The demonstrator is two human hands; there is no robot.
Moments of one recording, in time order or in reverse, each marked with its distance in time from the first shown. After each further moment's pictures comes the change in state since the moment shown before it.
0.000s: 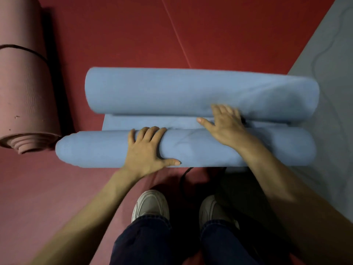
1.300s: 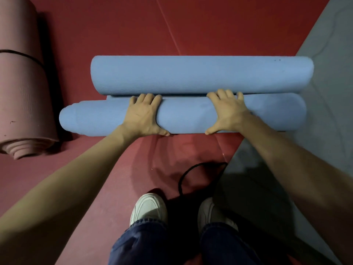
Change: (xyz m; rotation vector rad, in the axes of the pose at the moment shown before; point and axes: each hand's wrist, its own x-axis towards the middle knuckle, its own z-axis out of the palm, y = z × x) left_hand 0.100 -0.028 -0.022 0.109 -0.041 0.123; right_hand 0.039 0.024 -0.026 -0.298 0.034 -0.164
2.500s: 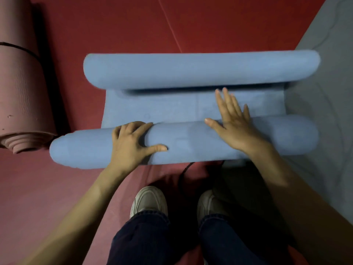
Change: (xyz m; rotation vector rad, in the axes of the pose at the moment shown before) left_hand -0.101 0.024 0.015 -0.318 0.184 -0.231; right_hand -0.063 -0.012 0.026 0.374 0.026 0.107
